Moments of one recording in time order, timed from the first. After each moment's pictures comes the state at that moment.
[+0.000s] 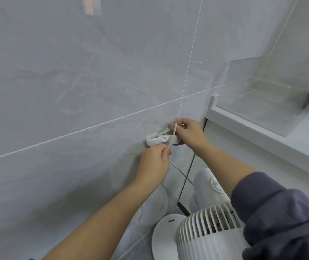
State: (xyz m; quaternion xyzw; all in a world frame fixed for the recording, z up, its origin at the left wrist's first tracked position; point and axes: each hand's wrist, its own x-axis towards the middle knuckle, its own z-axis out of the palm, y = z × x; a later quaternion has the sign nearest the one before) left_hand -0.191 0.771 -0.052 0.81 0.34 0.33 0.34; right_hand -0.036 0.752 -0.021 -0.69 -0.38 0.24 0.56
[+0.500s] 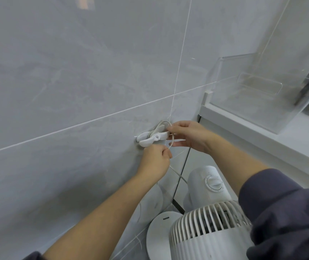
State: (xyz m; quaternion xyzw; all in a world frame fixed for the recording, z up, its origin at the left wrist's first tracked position) left_hand -0.160 0.771 -0.060 0.81 0.35 0.25 0.40; right_hand -0.007 0.731 -0.009 -0.64 -0.36 0.45 0.51
